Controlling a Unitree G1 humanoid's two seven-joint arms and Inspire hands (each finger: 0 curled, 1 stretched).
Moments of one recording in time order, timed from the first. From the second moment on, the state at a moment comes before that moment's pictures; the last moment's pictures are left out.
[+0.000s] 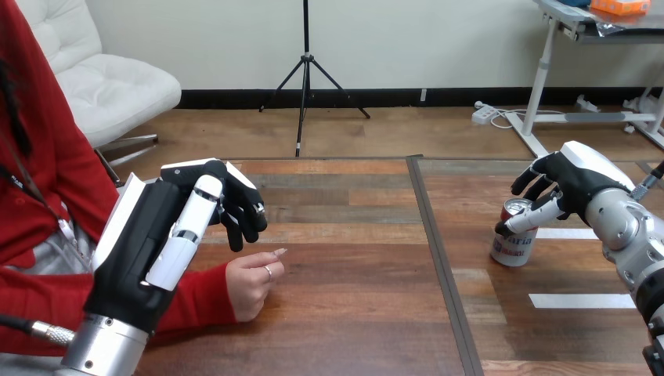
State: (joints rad) left arm 0.22 0.24 0.09 -0.32 -0.09 -0.26 -0.30; right arm -0.88 -0.52 0.27 1.30 -0.51 -0.11 0.04
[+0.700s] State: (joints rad) left arm 0.21 0.24 0.09 -0.32 -0.08 -0.26 -0.30; right arm -0.88 -0.52 0.27 1.30 -0.50 -0.11 0.04
